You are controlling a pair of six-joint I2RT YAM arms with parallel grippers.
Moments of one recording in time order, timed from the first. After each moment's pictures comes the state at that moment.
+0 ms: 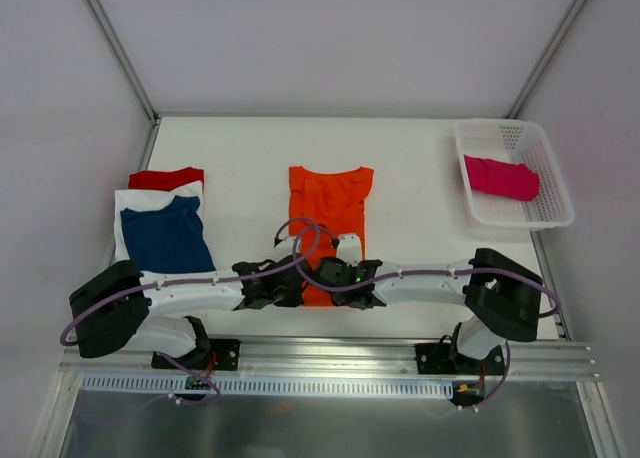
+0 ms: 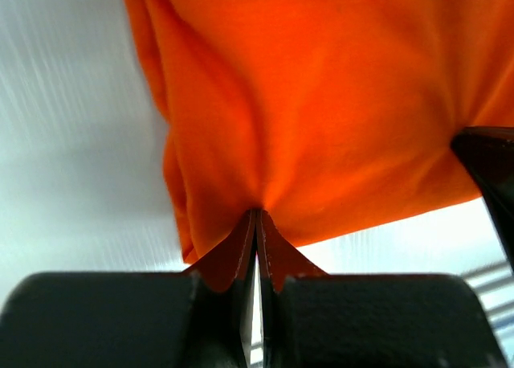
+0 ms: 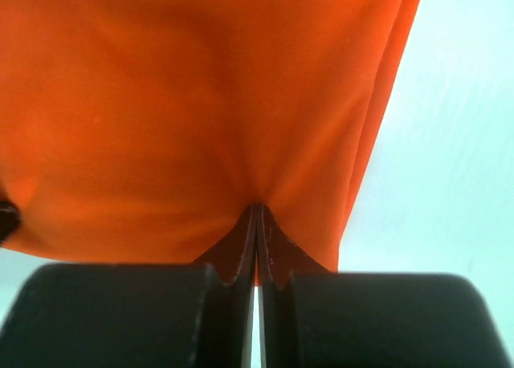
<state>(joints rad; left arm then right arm) -1.06 1.32 0.57 -0.30 -0.26 -0.94 1.21 1.61 0.88 -0.51 0.50 0.94</state>
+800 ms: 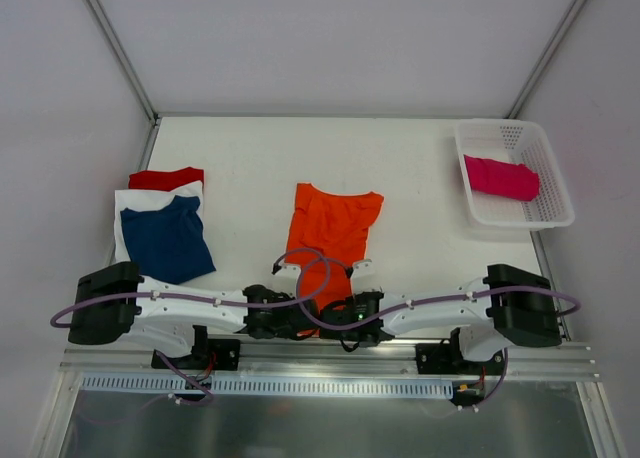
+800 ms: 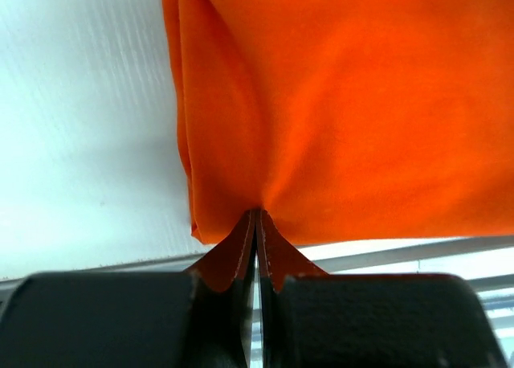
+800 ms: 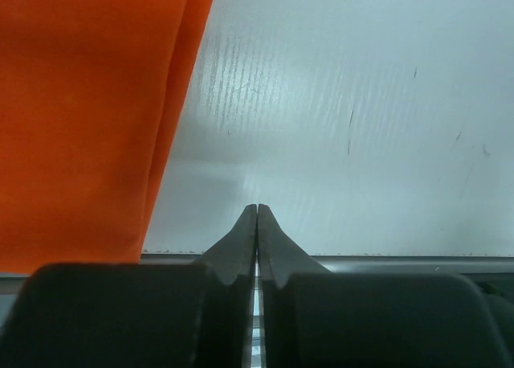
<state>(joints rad) -1.41 1.29 0.63 -0.70 -0.43 -1.23 1.50 1.53 0.88 -1.01 0.63 1.26</state>
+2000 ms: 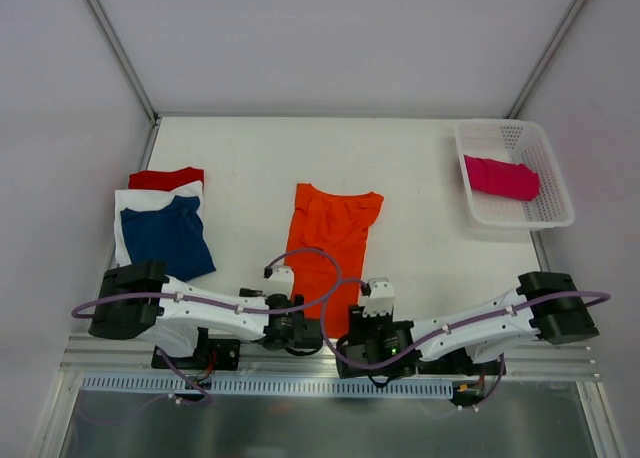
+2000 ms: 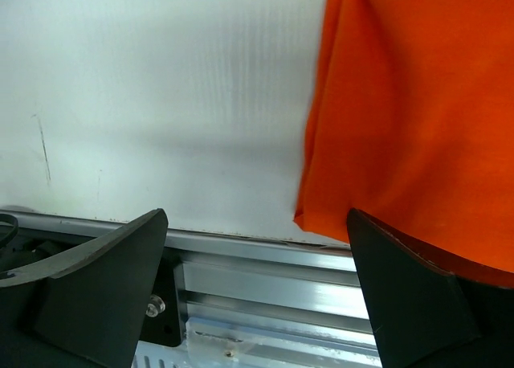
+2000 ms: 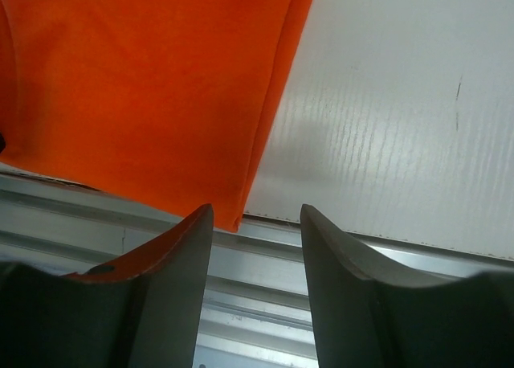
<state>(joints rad) -1.54 1.43 0.78 -1.12 -0.61 -1.50 1.77 1.33 0.73 -0.86 0.81 1.59</state>
